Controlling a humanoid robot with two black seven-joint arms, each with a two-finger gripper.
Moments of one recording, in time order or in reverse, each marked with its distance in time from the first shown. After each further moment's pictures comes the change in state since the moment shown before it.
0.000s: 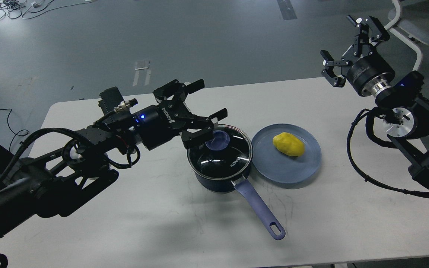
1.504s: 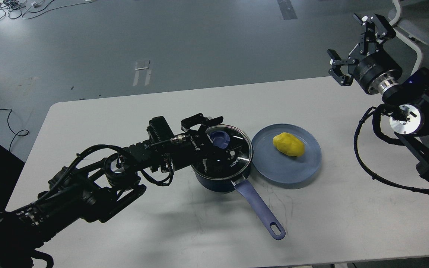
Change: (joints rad) left arm 0.041 -0.196 0.086 0.348 0.102 -0.001 0.003; right arm 0.009 -0.039 -0.009 0.000 0.001 -0.017 -0.016
